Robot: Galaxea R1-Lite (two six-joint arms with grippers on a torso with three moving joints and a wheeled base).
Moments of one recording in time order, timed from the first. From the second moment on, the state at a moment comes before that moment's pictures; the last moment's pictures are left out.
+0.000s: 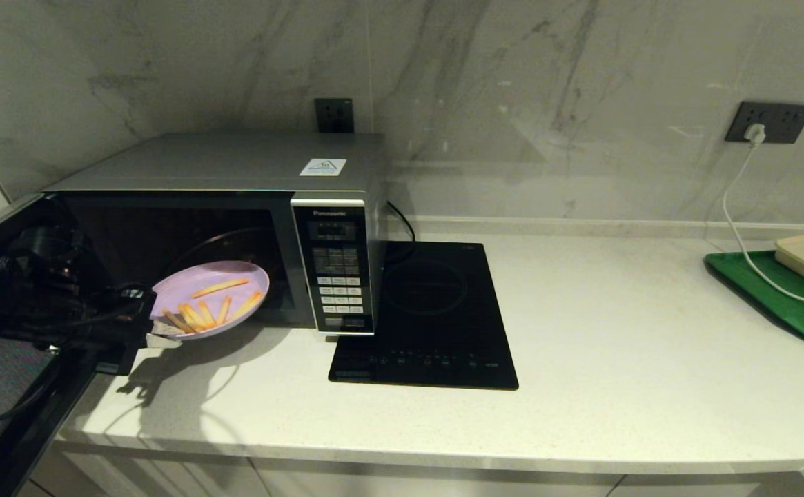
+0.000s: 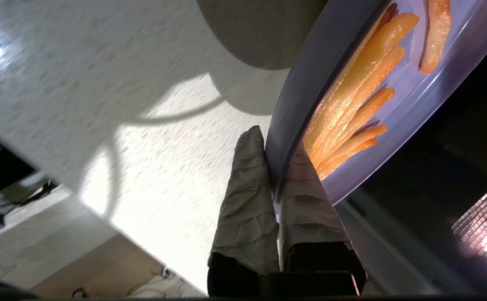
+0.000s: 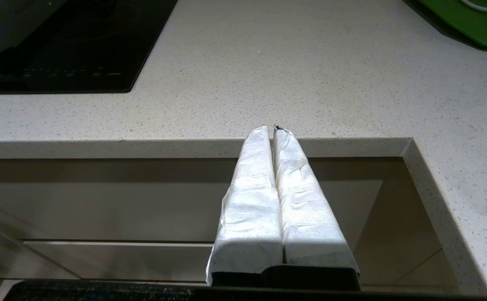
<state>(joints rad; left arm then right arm) 0.25 1.92 -1.21 0.27 -0.44 -1.21 0.00 0.00 -0.06 0.14 -0.04 0.09</state>
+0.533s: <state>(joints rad) 0.26 1.75 -1.01 0.28 -0.62 -1.01 0.00 0.00 -0.06 0.14 -0.04 0.09</state>
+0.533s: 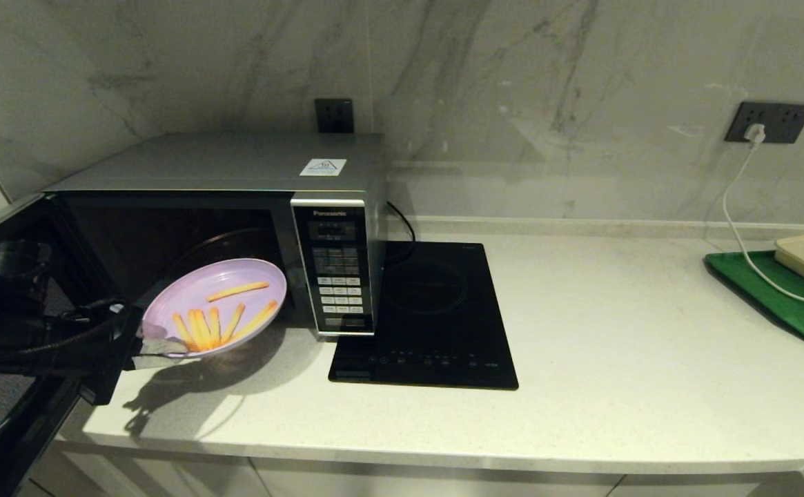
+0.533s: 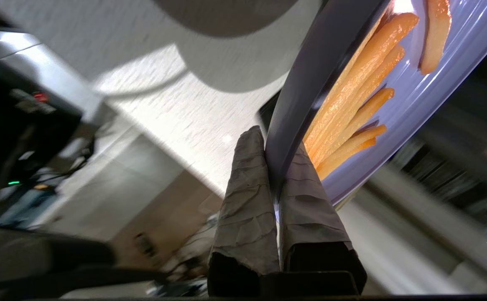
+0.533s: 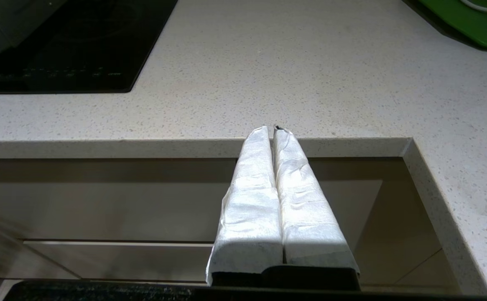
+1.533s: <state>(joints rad) -0.16 1.62 -0.85 0.43 -0.68 -0.59 0.00 0.00 -0.06 0.14 -0.04 0.09</state>
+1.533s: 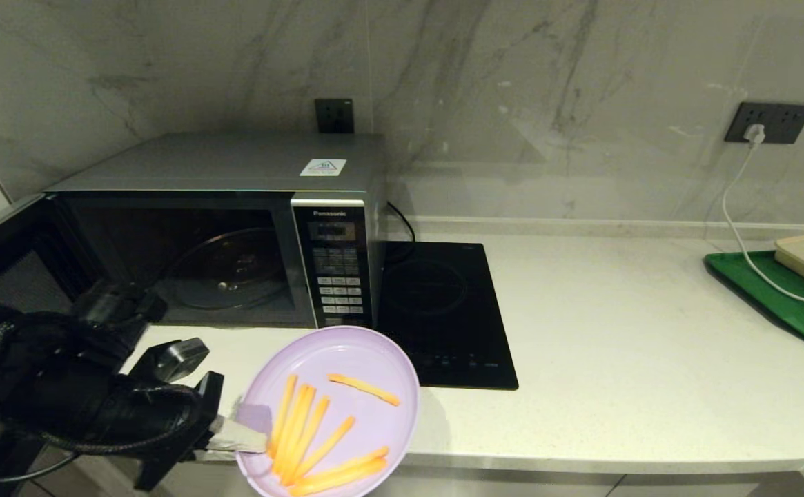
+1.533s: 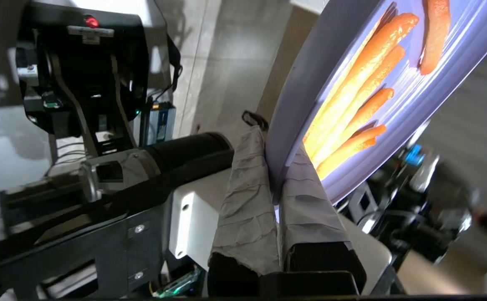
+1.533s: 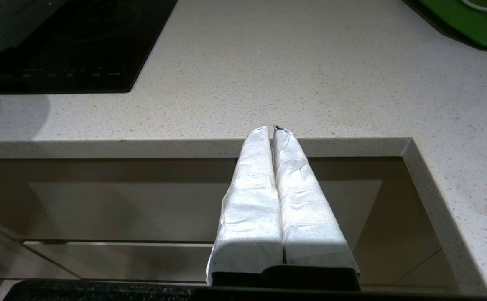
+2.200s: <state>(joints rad) -0.45 1.91 -1.24 0.51 -0.53 -0.77 0.00 0.00 -0.06 0.14 -0.04 0.09</state>
